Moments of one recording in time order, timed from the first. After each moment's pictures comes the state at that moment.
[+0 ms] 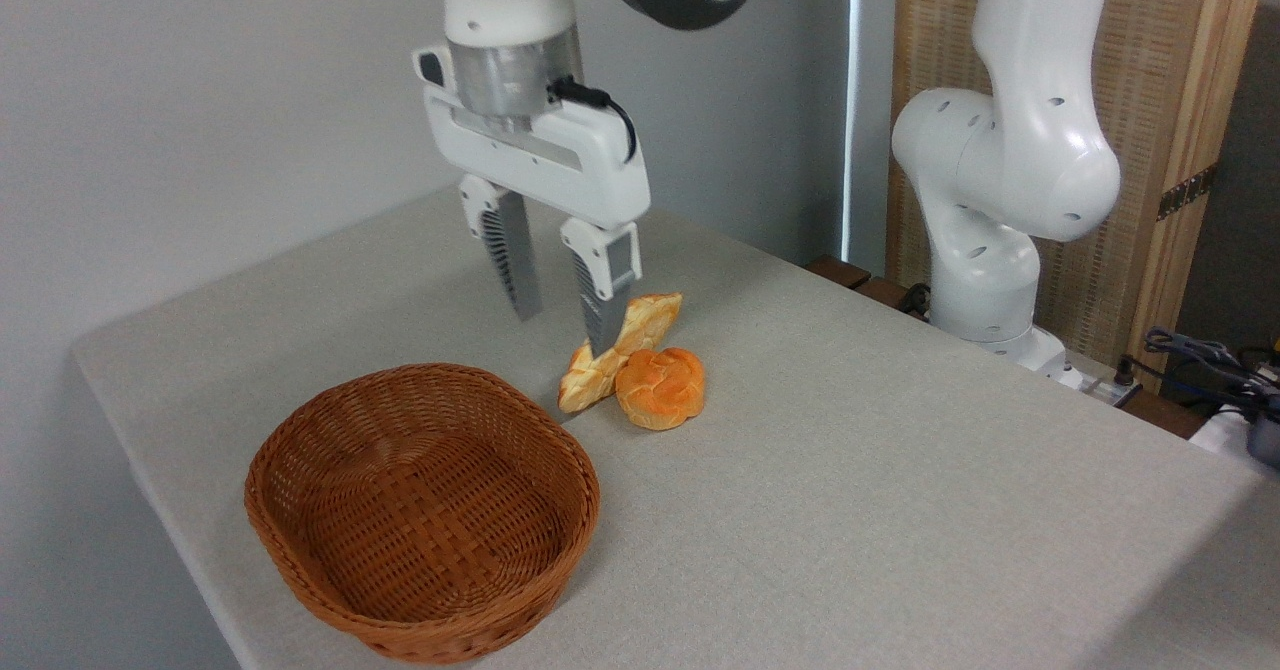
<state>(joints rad) -0.20 -0.21 0.06 -2.04 -0.05 1.83 0.52</state>
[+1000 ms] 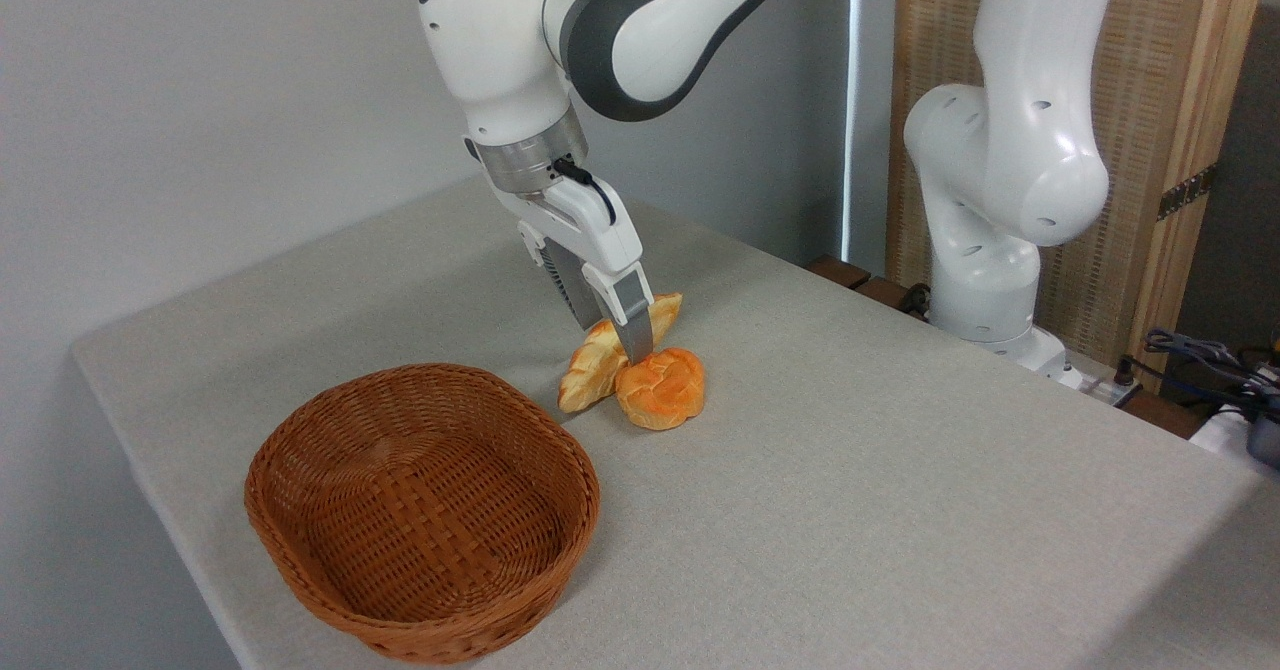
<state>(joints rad) -0.40 -0.19 0.06 -2.22 -0.05 1.83 0.52</state>
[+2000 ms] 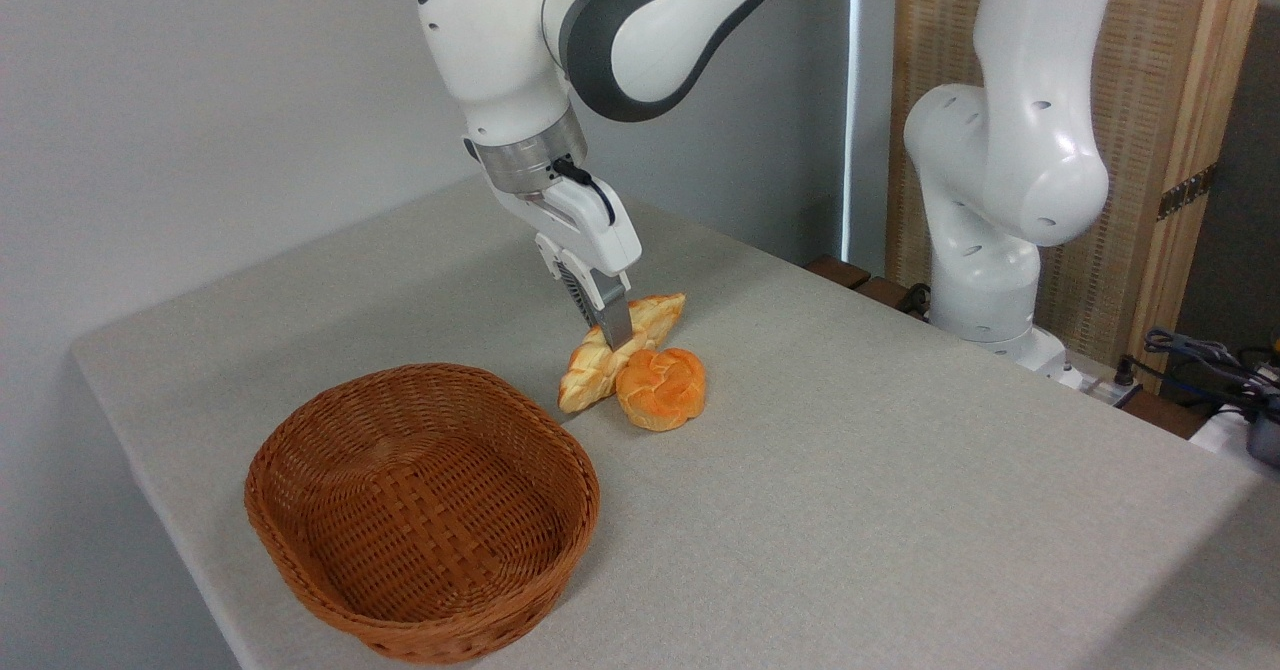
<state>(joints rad) -0.40 -0.19 0.06 -2.21 -0.05 1.83 0.52</state>
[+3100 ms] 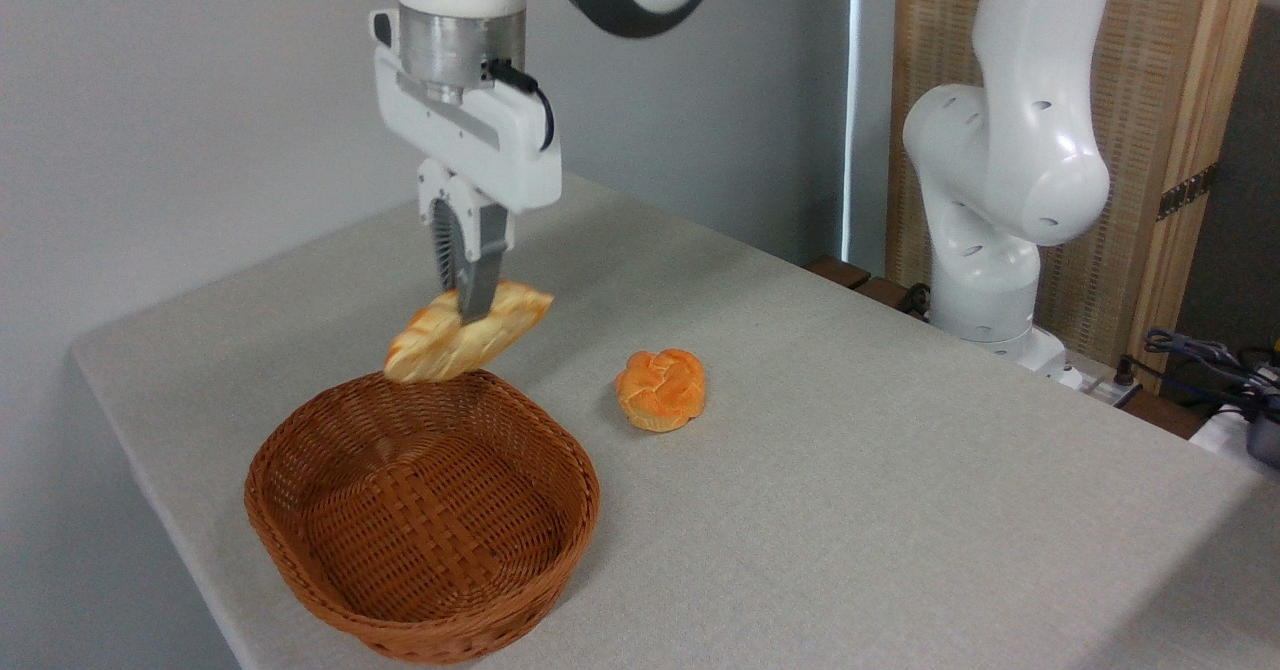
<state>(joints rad) -0.38 -0.17 0.15 -2.01 -0.06 2.06 0.52</state>
